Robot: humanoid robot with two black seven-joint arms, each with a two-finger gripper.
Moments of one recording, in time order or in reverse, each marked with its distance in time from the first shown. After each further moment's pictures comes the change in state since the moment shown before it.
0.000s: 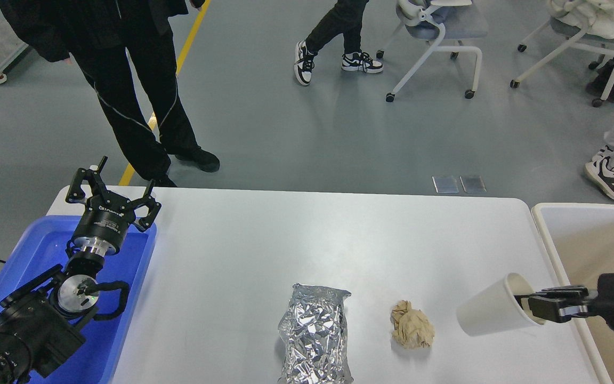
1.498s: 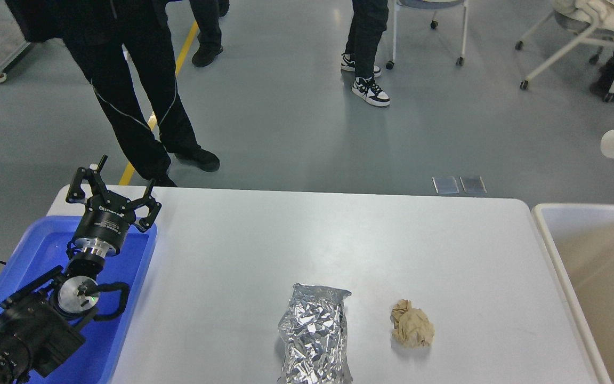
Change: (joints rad) left arm 0.000 0.000 0.000 0.000 0.000 0.000 0.000; right arm 0.108 0.382 0.044 -1.097 0.605 0.051 -0.309
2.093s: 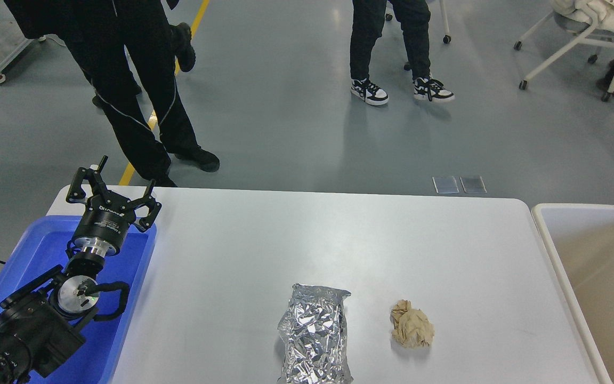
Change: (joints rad) left arm 0.000 0.000 0.000 0.000 0.000 0.000 0.000; right arm -0.081 0.172 -0.116 -0.305 0.119 -0.040 -0.392
